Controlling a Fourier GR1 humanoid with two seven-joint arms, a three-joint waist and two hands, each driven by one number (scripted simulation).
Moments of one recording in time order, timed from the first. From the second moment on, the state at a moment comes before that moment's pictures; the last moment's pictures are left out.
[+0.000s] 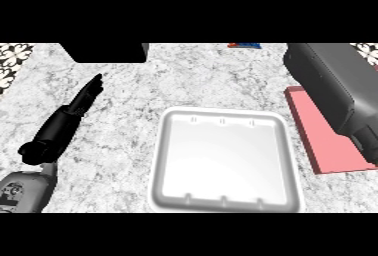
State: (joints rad) left arm -0.21 0.38 -0.09 -1.53 0.00 -0.11 -0.09; right arm -1.27 -0.39 0.49 -0.50 0.76 -0.50 0.97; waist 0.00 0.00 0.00
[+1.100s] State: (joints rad) left arm -0.21 0.35 -0.07 -1.53 -0.03 -0.13 -0.07; right arm -0.86 -0.70 0.24 -0.65 0.46 -0.05 0.75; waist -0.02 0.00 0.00
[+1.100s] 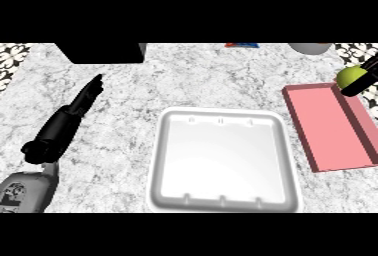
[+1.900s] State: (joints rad) left arm -0.17 0.35 -0.04 -1.55 -0.03 -0.14 -0.09; right arm -0.71 -0.68 -0.12 -0.93 0.20 -0.29 0.42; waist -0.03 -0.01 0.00
